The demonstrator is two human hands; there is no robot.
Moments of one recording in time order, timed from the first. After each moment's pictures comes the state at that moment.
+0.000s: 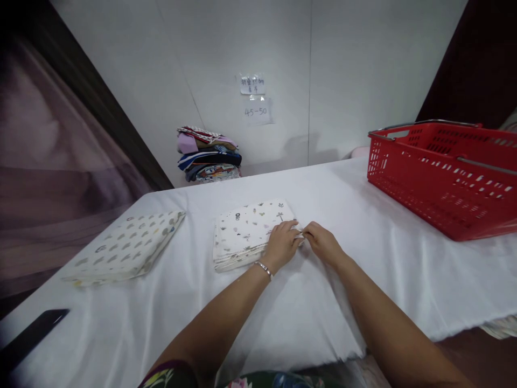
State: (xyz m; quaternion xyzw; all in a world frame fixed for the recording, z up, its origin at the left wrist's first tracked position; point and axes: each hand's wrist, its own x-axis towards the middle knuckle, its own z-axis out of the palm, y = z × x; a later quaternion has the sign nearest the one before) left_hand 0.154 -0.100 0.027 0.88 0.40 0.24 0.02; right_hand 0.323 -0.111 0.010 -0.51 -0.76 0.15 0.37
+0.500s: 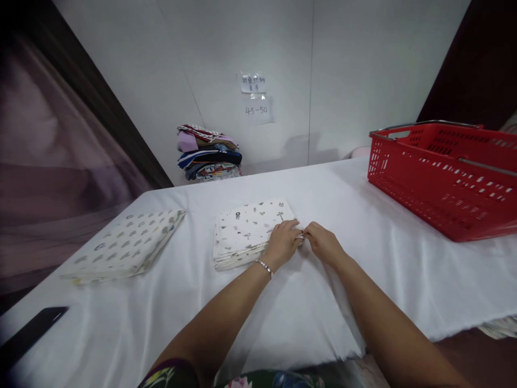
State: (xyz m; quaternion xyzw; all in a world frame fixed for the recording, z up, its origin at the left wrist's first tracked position) left_hand 0.155 -0.096 0.029 0.89 0.40 0.22 0.04; right_hand 0.323 -0.115 0.014 -0.54 -0.78 0.11 0.30
